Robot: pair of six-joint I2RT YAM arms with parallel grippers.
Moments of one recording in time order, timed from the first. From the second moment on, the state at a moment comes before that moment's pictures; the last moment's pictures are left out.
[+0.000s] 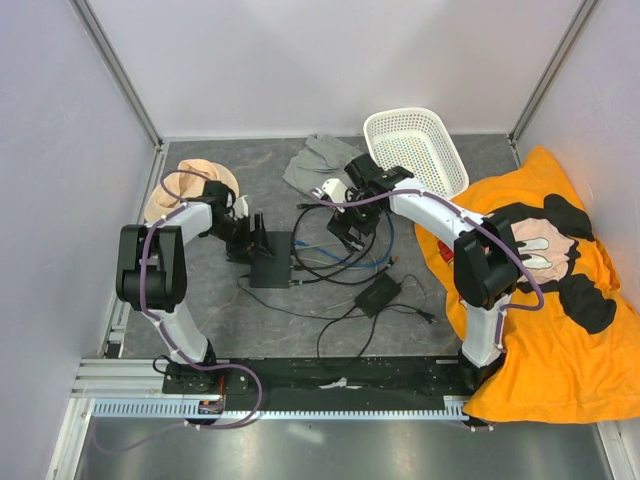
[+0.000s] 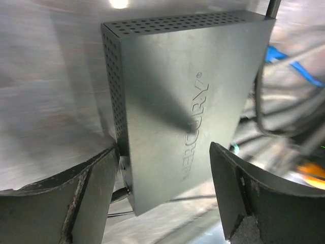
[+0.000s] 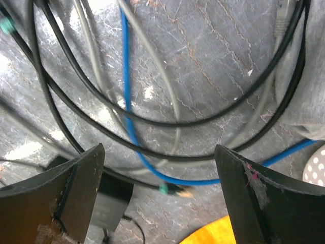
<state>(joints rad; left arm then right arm) -0.04 1.80 1.09 -0.65 0.49 -0.14 0.58 1.93 1.60 -0.85 -0.26 -0.48</state>
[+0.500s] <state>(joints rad) -0.05 1.68 1.10 -0.63 0.44 -0.17 0.58 2.05 1.88 -0.80 -0.39 -0.37</state>
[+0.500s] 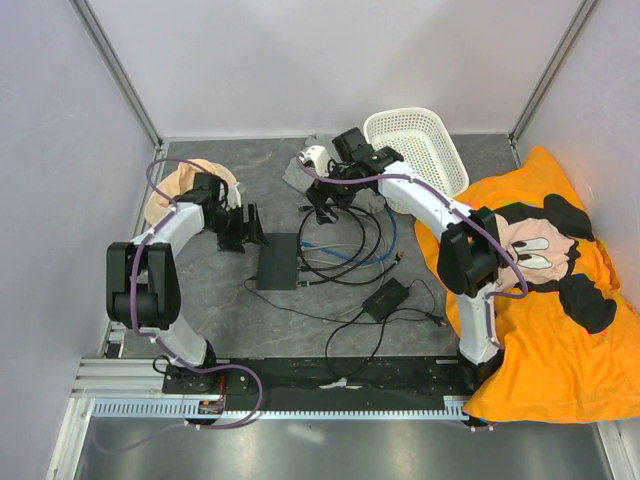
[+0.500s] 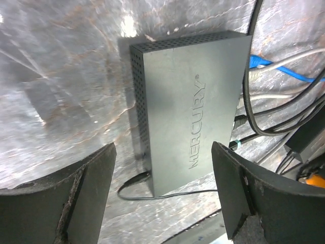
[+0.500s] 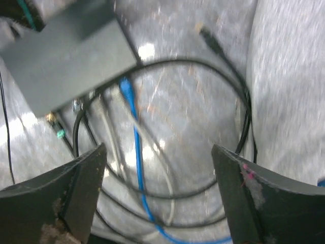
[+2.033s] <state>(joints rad) 0.23 1.90 1.10 -0.89 0.87 0.56 0.94 2.31 1.93 -0.67 -0.39 -0.26</state>
